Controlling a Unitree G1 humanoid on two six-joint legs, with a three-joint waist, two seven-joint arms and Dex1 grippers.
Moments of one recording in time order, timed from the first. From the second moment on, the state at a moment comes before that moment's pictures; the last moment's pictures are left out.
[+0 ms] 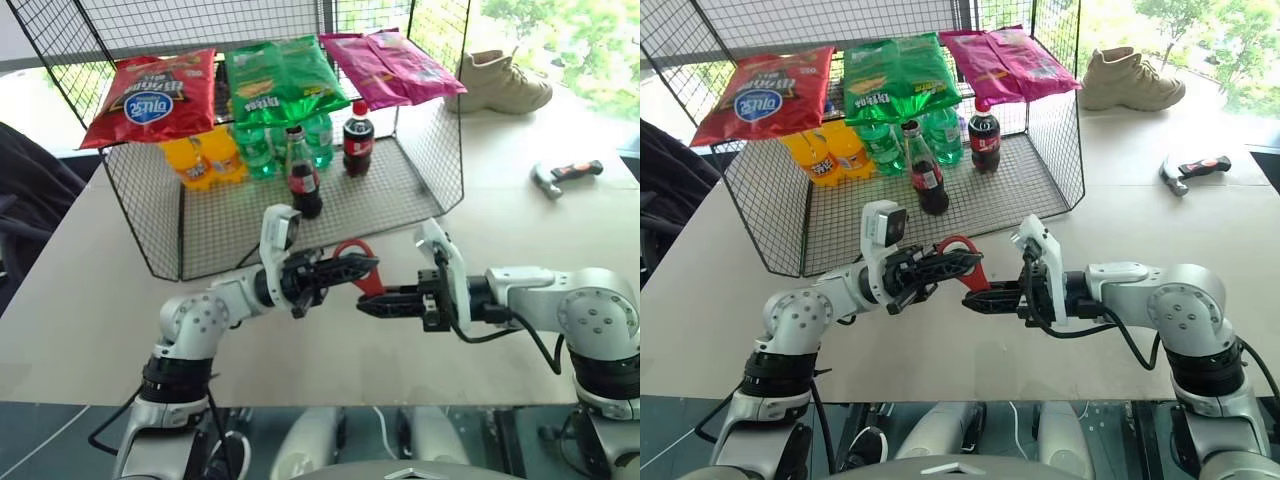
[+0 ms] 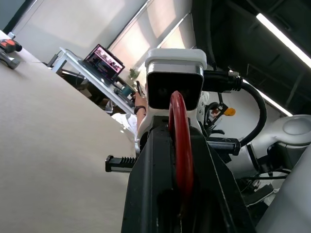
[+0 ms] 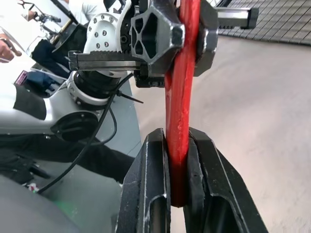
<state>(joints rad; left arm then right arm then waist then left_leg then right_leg) -0.34 0.43 0.01 -0.17 -1.04 0.87 -1.04 -0.44 -0.55 0.04 -0.49 1.26 1.31 0.49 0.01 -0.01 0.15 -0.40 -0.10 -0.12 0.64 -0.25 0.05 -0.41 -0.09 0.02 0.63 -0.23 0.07</state>
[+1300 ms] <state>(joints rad) -0.54 0.23 0.11 0.36 -0.10 -0.16 -0.32 -0.22 -0.30 0.14 -0.36 0.34 0.49 0.31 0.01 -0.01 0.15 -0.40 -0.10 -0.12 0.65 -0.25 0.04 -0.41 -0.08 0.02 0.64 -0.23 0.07</state>
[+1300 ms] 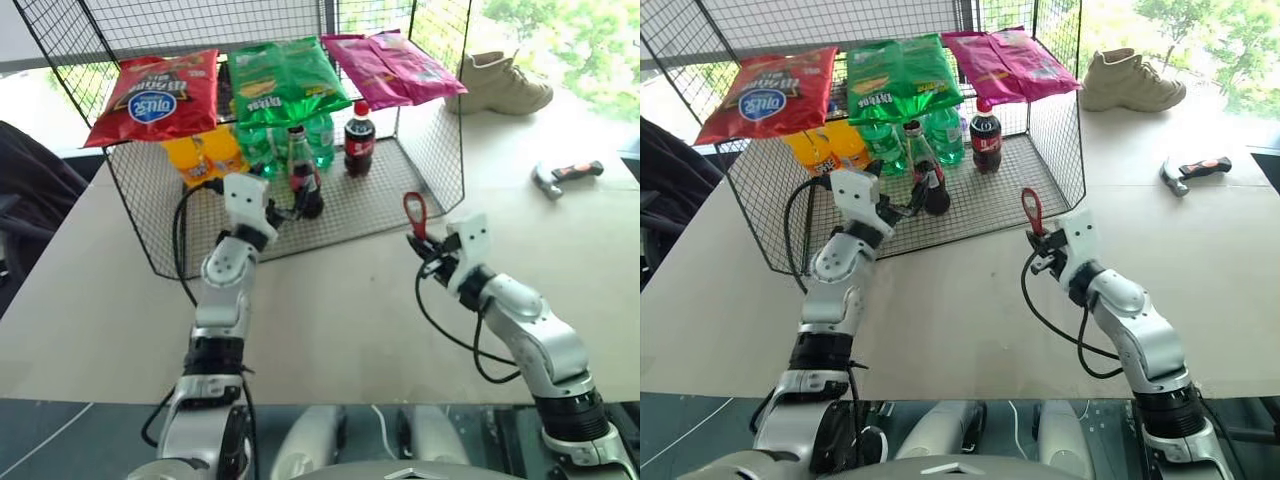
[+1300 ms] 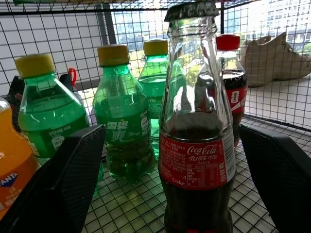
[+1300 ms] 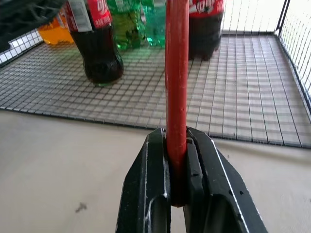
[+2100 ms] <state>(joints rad) -0.79 0.23 0.14 0.89 -0.16 -0.38 -0.53 -0.22 -0.24 0.17 -0.30 0.01 0.17 0.24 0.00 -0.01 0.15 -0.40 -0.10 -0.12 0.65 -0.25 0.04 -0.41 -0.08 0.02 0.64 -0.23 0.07</state>
